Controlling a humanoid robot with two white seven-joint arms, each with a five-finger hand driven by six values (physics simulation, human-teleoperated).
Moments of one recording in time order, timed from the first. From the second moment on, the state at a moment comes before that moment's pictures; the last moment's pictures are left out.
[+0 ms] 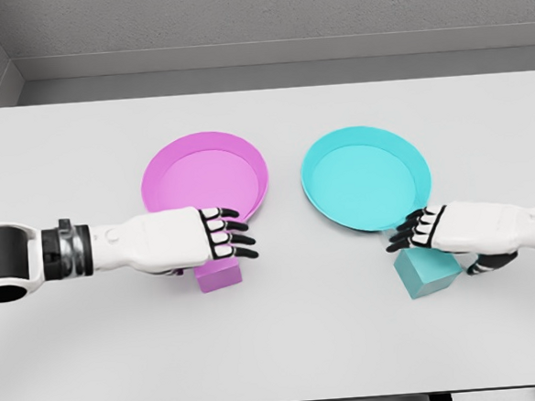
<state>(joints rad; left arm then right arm) -0.59 0.86 -0.87 -1.77 -0.60 -0.61 -0.27 -0.29 -1.07 0.51 -1.73 0.30 -0.61 0.58</state>
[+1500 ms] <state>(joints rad) -0.62 0.84 -0.92 -1.77 -0.74 -0.61 -0.32 -0.33 -1.07 0.51 -1.74 0.28 -0.61 0.61</state>
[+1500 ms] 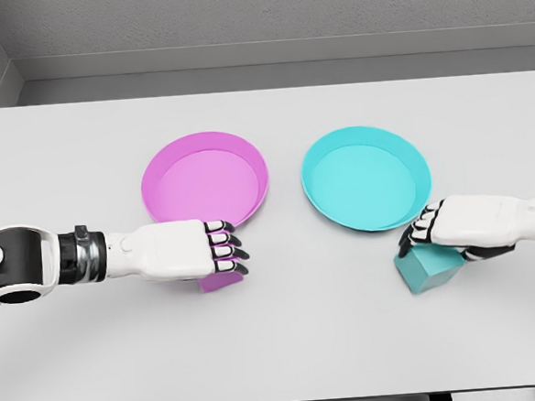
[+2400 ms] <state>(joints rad) -0.69 0.94 -0.92 -1.77 -0.59 -0.61 -0.33 -0.44 -1.06 0.51 -1.73 0.25 -0.61 0.61</state>
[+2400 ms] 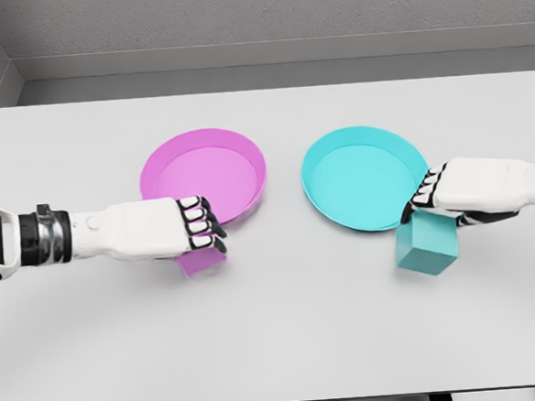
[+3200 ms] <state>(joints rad) -0.82 0.88 -0.91 -1.68 -0.54 -0.61 -0.33 -0.71 -0.94 0.67 -1.48 0.23 -0.61 0.61</state>
